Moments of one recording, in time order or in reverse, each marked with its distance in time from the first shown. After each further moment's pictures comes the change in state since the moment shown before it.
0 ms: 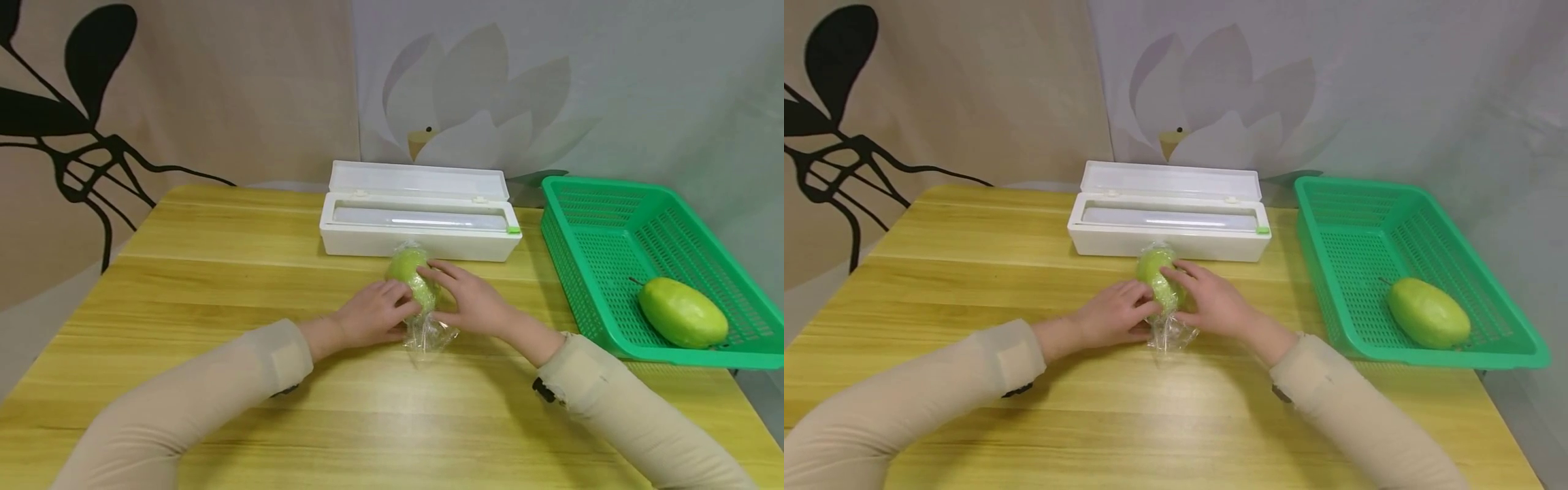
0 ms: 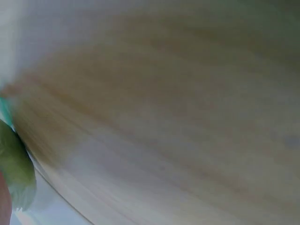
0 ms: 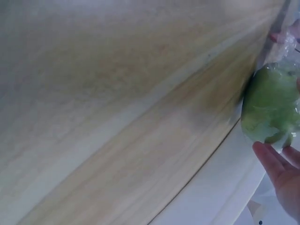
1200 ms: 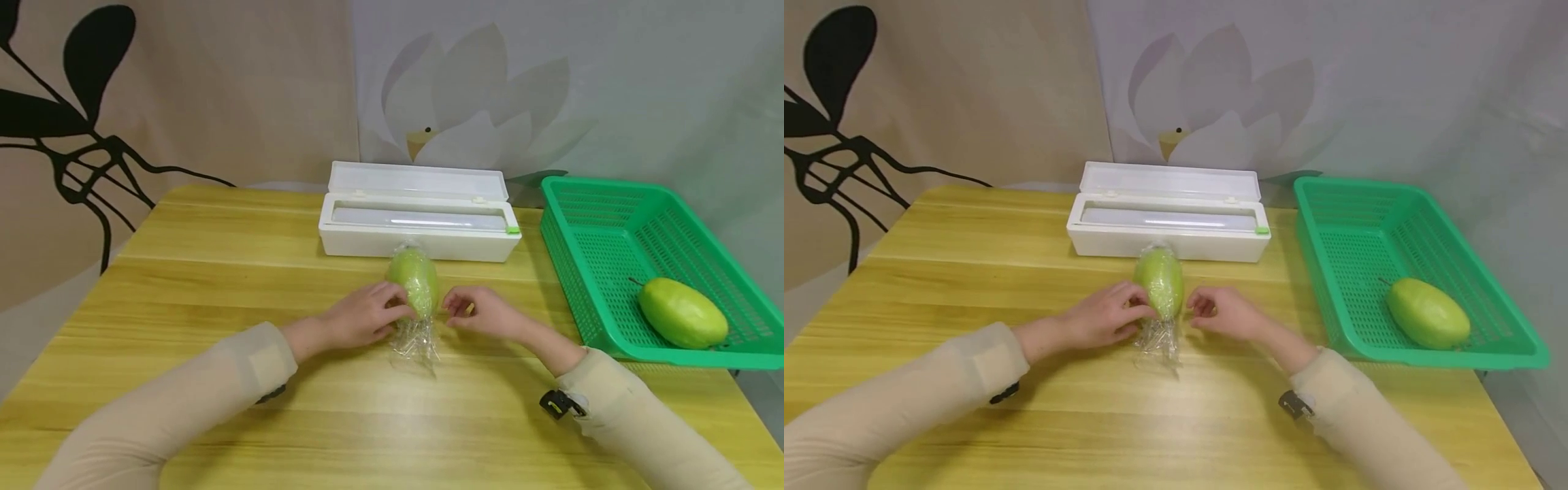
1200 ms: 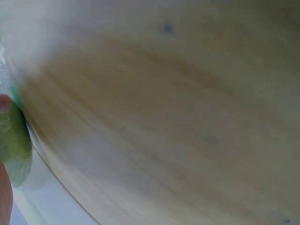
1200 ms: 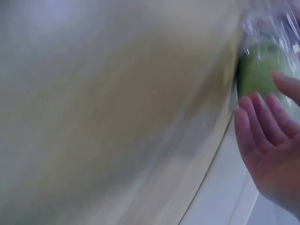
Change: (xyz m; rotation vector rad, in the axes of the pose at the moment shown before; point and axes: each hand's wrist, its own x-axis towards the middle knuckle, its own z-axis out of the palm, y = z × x) left_hand -0.008 -0.002 -0.012 -0.197 -0.073 -0.044; right_hand -0.018 0.018 0.002 0.384 -0.126 0.174
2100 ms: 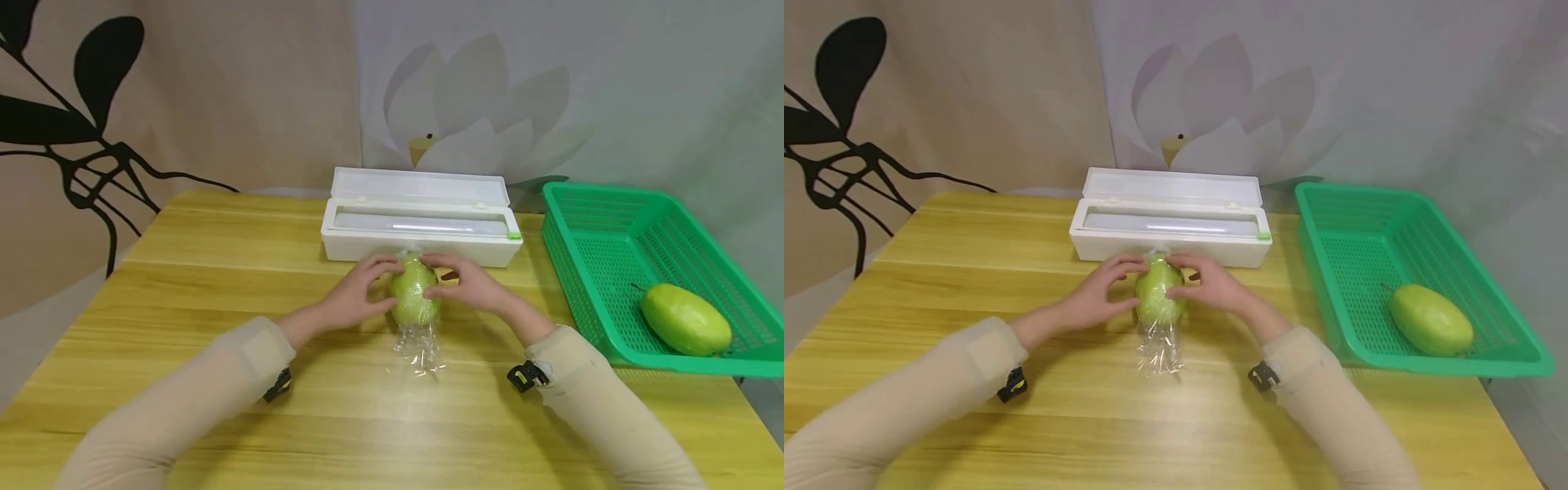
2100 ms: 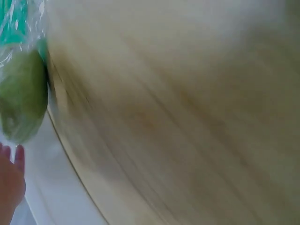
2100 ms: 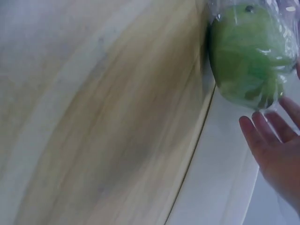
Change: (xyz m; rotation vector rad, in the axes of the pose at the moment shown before) left_hand 0.009 -0.019 -0.016 -0.516 0.014 -0.563; right_hand 0.047 -0.006 -0.015 0.161 0.046 -0.084
